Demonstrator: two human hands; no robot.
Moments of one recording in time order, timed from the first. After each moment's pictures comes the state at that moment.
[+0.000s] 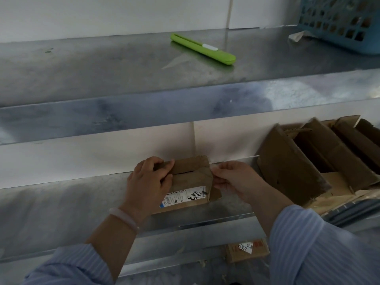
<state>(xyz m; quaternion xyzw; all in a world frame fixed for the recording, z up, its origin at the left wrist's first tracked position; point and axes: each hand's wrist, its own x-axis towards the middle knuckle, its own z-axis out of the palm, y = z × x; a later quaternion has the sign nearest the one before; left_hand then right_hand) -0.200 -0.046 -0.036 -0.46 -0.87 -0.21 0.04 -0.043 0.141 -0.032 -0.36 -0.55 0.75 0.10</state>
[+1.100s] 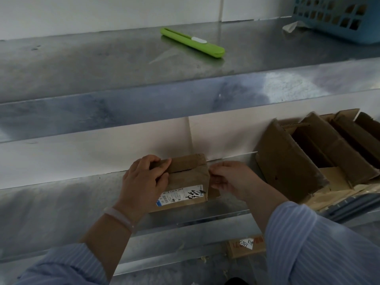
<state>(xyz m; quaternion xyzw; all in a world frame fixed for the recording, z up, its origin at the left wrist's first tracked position) -0.200 -0.048 -0.037 -0.46 -0.86 -0.20 0.04 -0.042 0.138 -0.032 -0.38 -0.50 0.77 0.09</state>
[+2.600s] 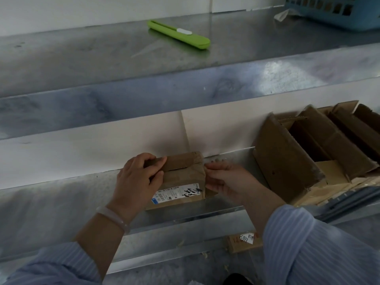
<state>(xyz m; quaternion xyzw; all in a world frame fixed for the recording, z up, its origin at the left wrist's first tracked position) -0.201 -0.050 -0.038 -0.47 -0.86 -0.20 0.04 -0.033 0.138 -0.051 -0.34 -0.41 0.84 0.09</state>
